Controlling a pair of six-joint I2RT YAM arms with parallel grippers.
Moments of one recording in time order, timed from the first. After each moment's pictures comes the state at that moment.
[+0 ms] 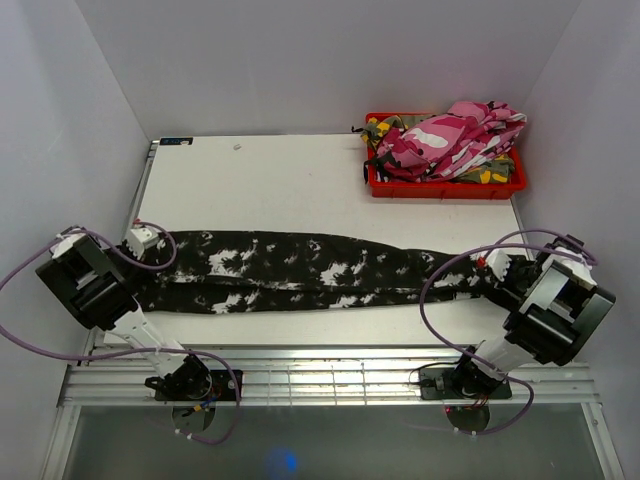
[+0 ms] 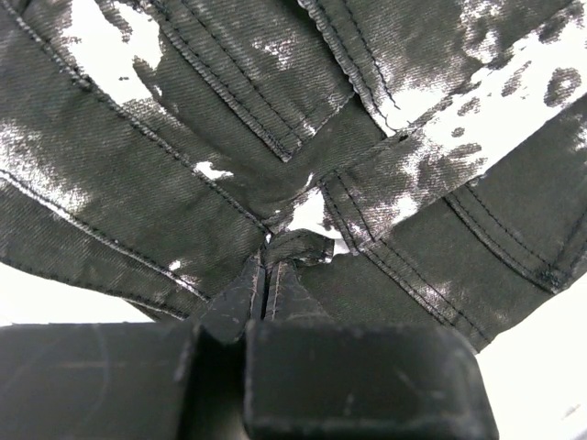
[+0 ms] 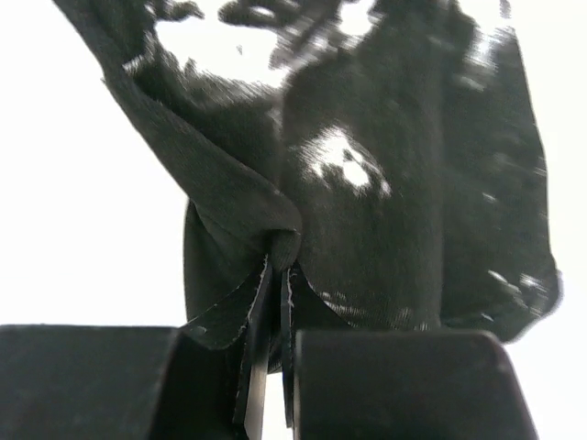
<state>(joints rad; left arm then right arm) 0.79 1.85 1.20 -0.96 0.63 1.60 -0.67 1.49 0.81 -0.79 -0.43 -1.81</state>
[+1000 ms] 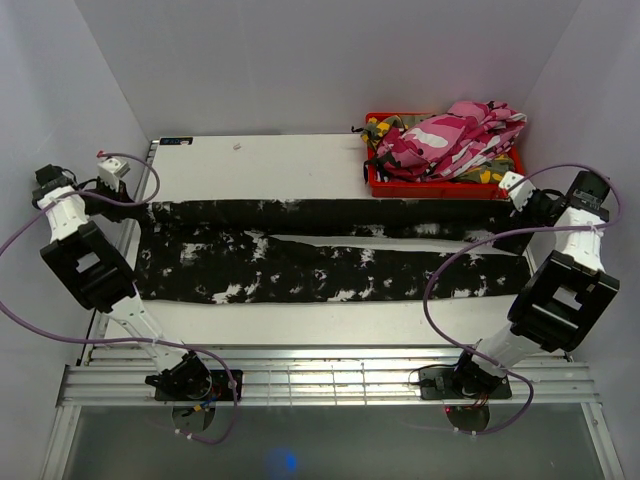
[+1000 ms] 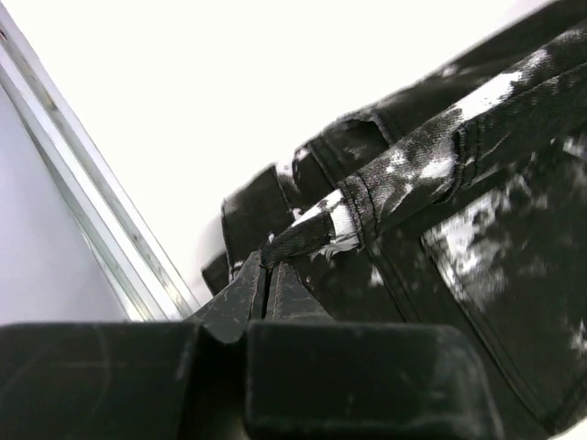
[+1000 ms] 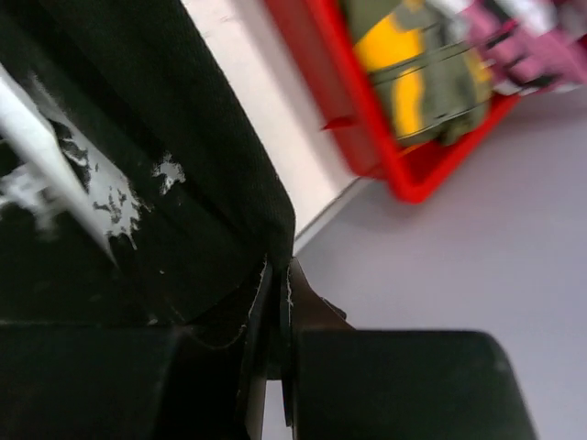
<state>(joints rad) 0.68 2.01 1.73 -0.91 0.86 1.12 -0.56 1.58 1.21 -0.63 -0.67 -1.53</state>
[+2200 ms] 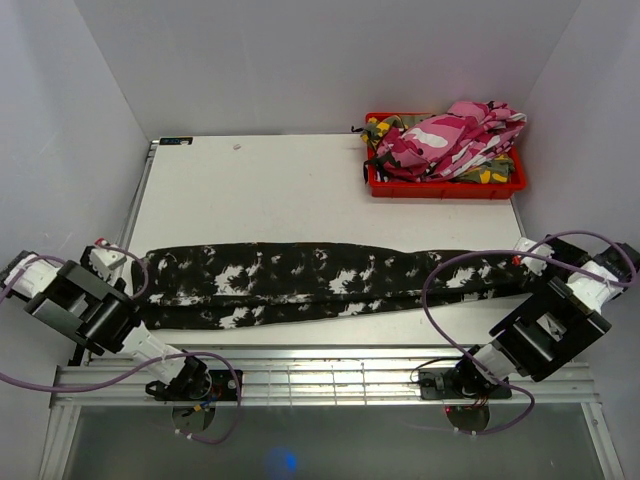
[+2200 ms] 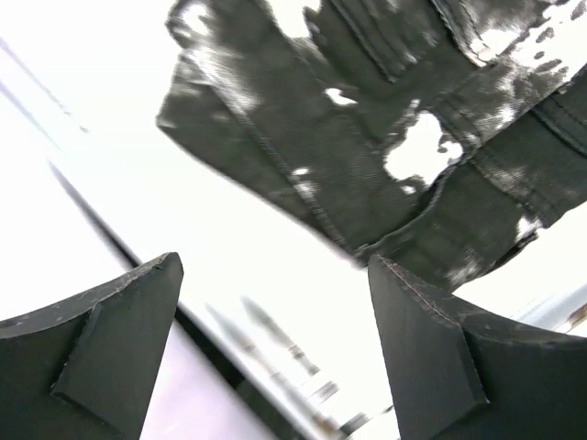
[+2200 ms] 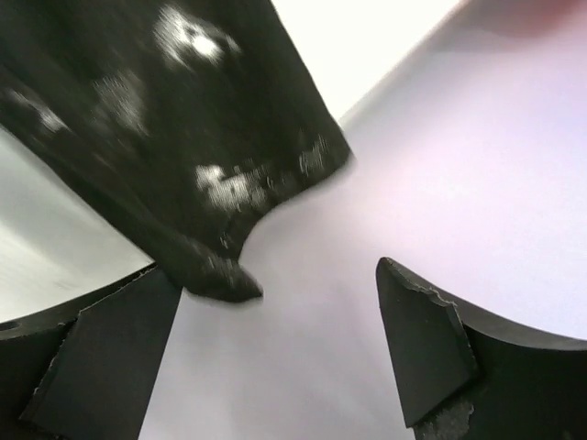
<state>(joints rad) 1.07 1.71 1.18 -1.17 0.74 1.97 -0.92 1.38 0.82 -0.60 -0.66 -1.99</state>
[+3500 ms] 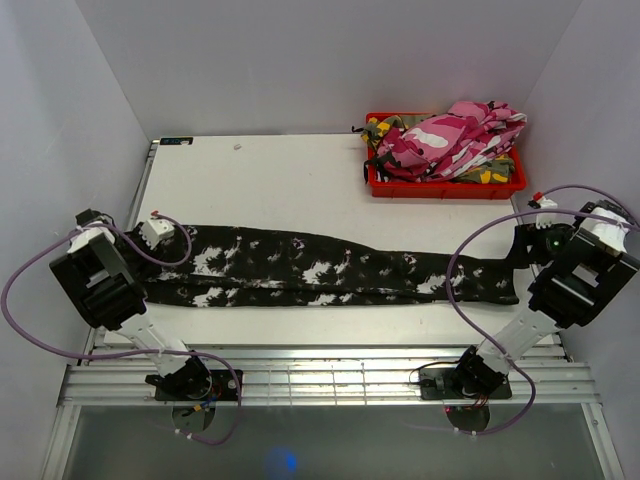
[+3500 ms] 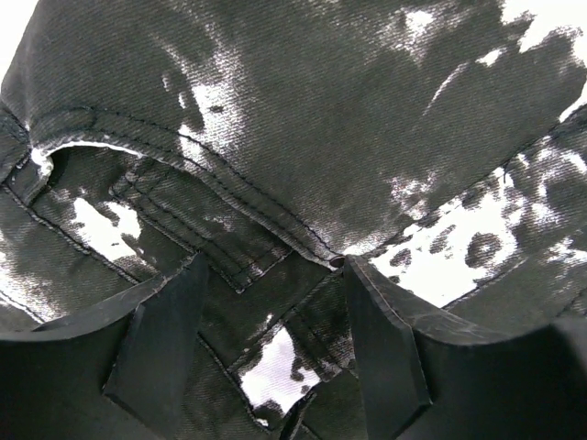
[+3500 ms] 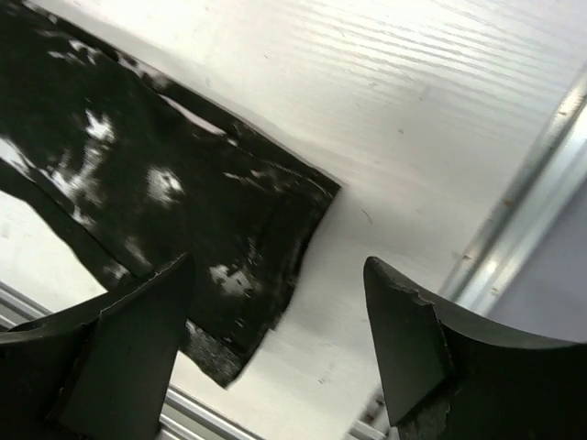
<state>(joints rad) 0.65 1.81 1.17 -0.74 0.54 1.51 -0.71 1.81 1.35 -1.07 -0.60 -1.03</state>
